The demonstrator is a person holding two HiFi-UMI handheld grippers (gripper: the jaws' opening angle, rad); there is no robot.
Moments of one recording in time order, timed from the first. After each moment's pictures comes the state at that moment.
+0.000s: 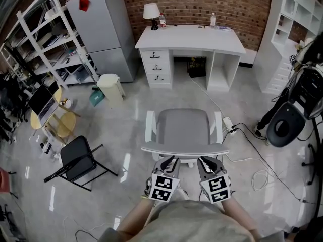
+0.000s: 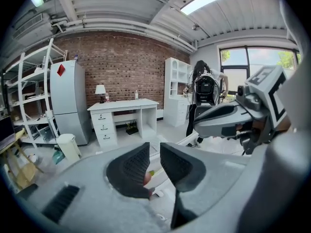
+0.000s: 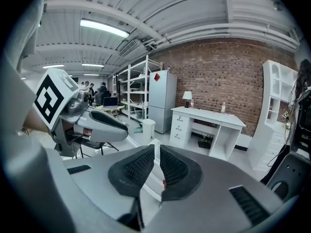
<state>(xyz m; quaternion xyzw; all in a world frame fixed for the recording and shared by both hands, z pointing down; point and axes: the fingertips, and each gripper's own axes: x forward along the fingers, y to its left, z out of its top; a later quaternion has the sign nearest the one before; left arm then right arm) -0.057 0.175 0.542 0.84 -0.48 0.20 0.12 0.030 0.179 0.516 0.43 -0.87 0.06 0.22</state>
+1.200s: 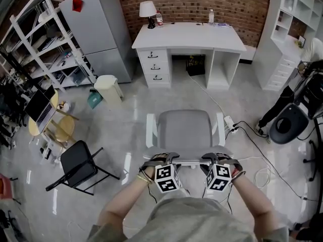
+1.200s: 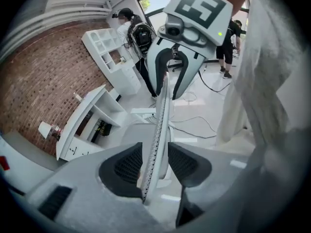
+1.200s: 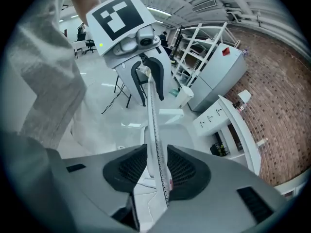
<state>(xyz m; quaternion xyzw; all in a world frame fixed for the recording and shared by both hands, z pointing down) -0.052 0.141 0.621 0.83 -0.17 0.52 -0.10 0.024 0.148 0.601 0.15 -0.82 -0.12 0.53</state>
